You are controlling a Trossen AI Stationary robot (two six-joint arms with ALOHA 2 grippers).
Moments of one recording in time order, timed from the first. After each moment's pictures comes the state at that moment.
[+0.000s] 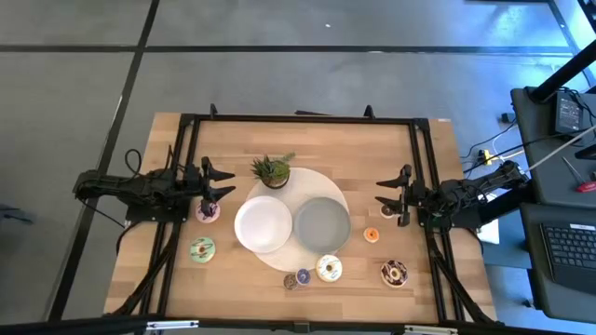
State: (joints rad) left arm -0.08 0.00 0.01 0.06 -0.29 -0.14; right arm 0.38 0.03 0.02 0.05 0.52 -0.03
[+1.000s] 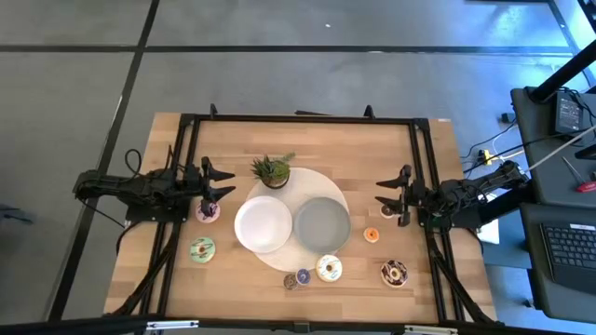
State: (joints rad) left arm -0.08 0.00 0.01 0.06 -0.29 -0.14; right arm 0.38 0.03 0.02 0.05 0.52 0.03
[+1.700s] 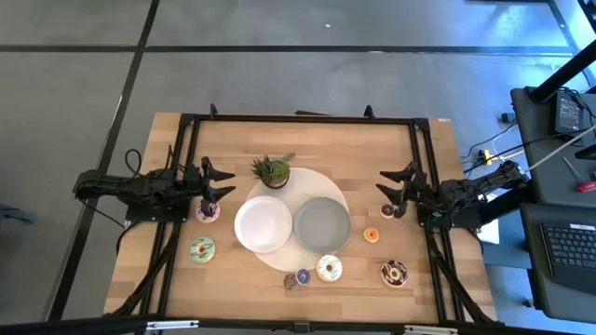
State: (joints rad) left arm -0.08 0.00 0.01 0.06 -0.29 -0.14; right arm 0.38 0.03 0.02 0.05 0.74 0.06
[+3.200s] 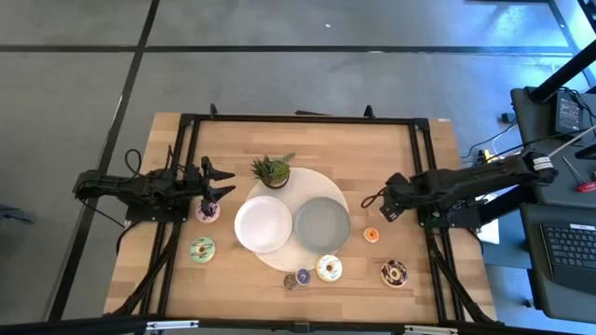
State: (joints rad) left arm -0.08 0.00 0.01 0.06 -0.30 -0.13; right arm 0.11 0.97 0.53 -0.98 0.14 1.03
